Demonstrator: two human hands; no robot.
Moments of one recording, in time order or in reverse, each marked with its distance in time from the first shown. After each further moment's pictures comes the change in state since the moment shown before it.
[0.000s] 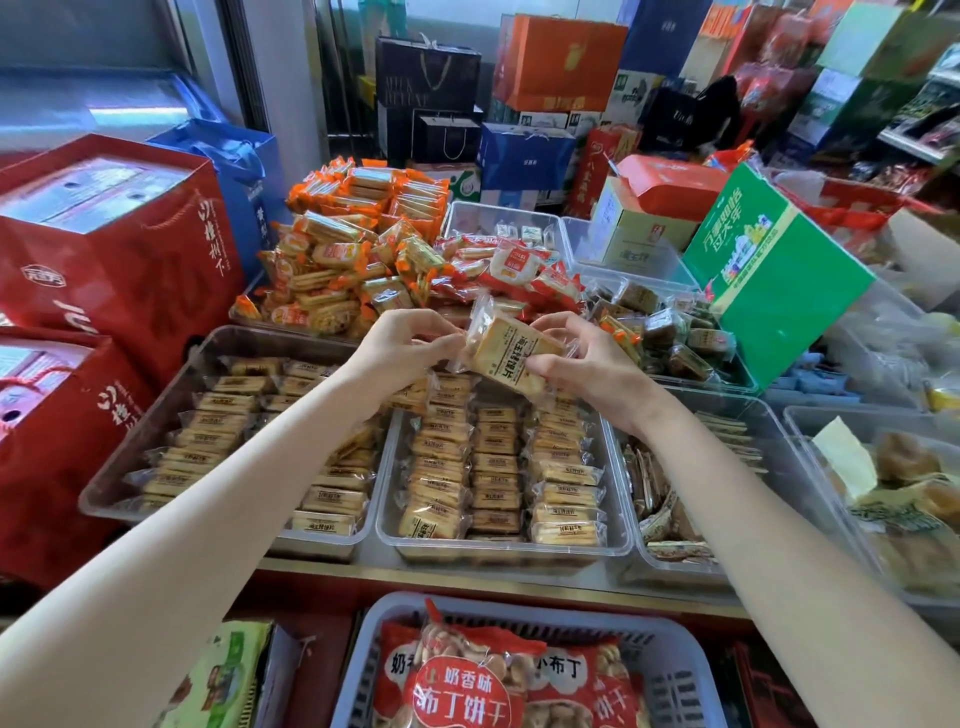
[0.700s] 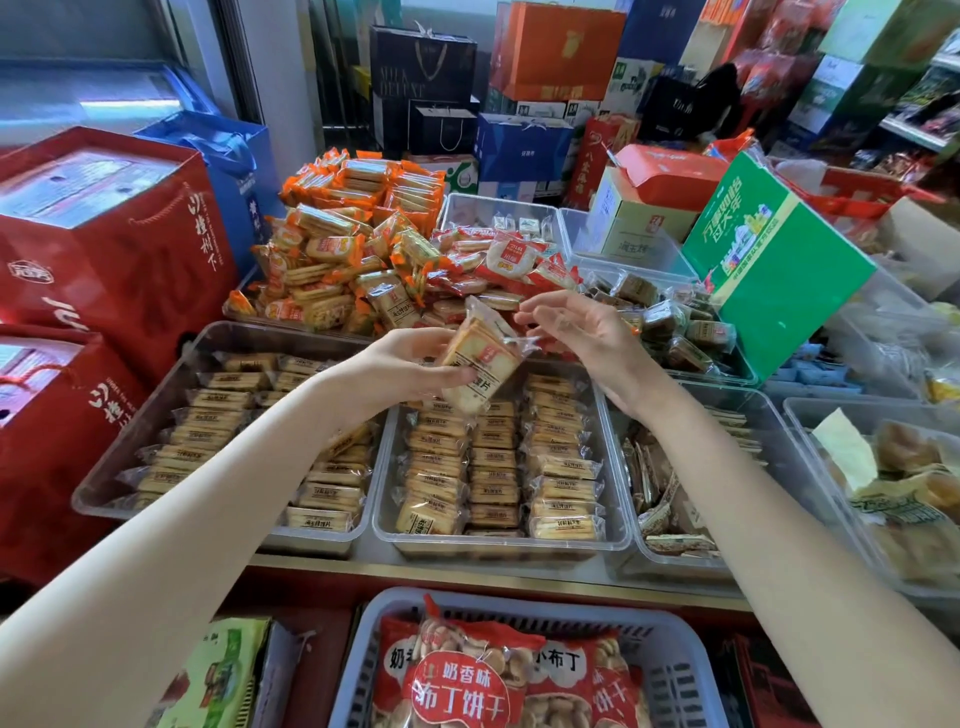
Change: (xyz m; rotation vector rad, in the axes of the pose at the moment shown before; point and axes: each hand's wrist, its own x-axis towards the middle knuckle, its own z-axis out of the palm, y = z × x) left_hand -0.003 -0.013 -0.003 -0.117 -0.376 -0.114; right_hand 0.000 -0.015 0.001 -0.031 0.062 -0.125
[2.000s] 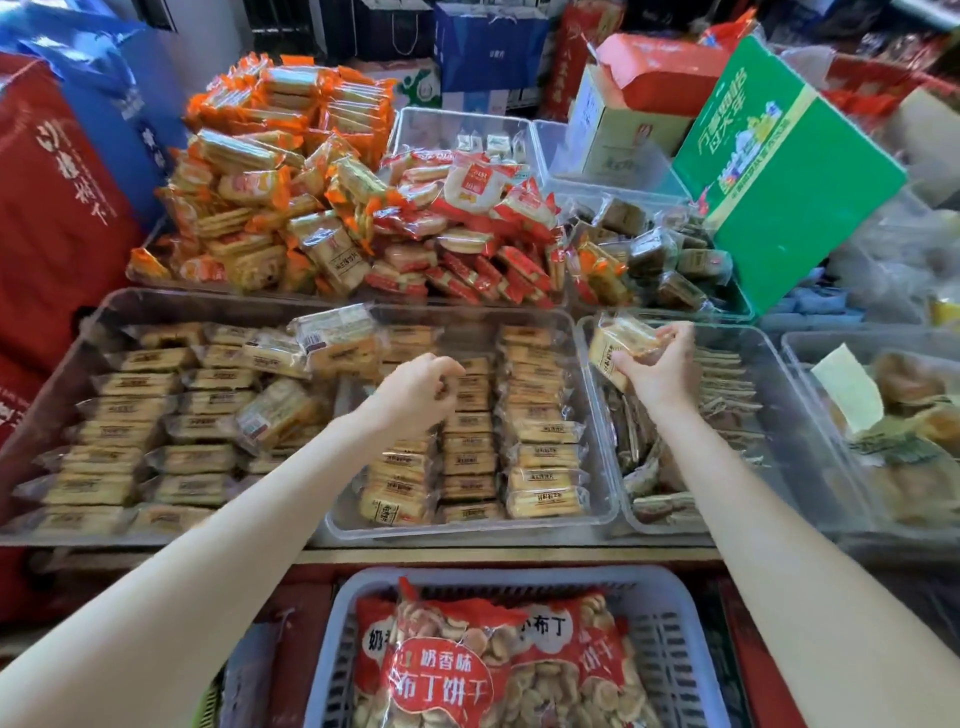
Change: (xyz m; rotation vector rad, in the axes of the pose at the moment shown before) left_hand 0.082 -0.078 0.060 0.746 0.090 -0.033; right_hand -0.019 0.142 -0.074 -0.470 0.764 0.441
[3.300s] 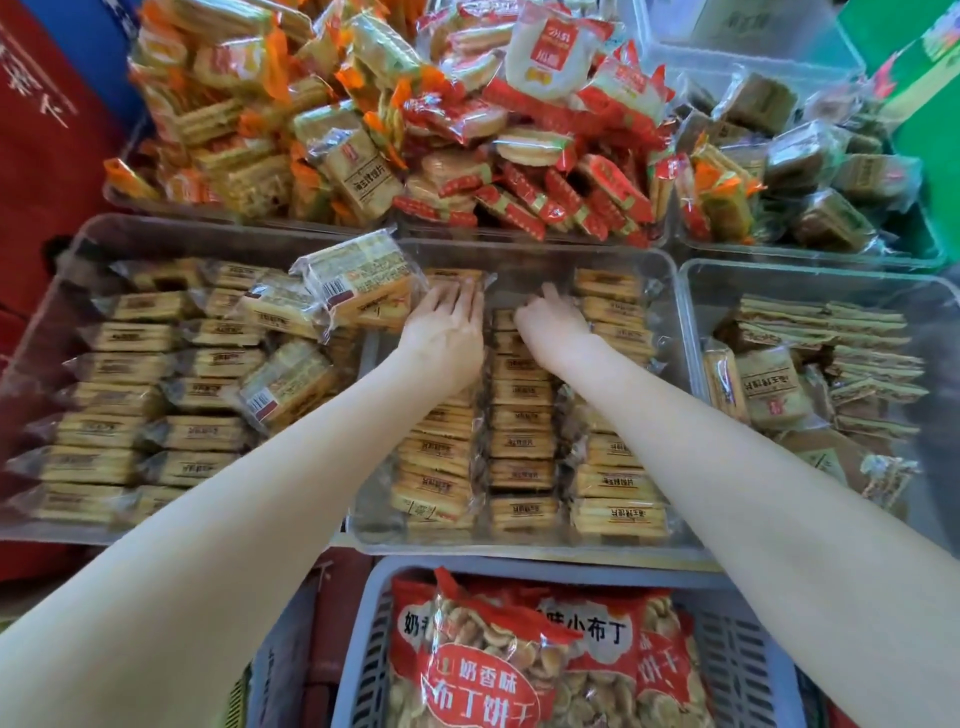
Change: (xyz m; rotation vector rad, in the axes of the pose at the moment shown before) left_hand 0.075 -0.051 0.029 0.847 -0.205 -0.052; right_hand 0.015 -0.038 0.195 -1.120 -0.709 -0.728
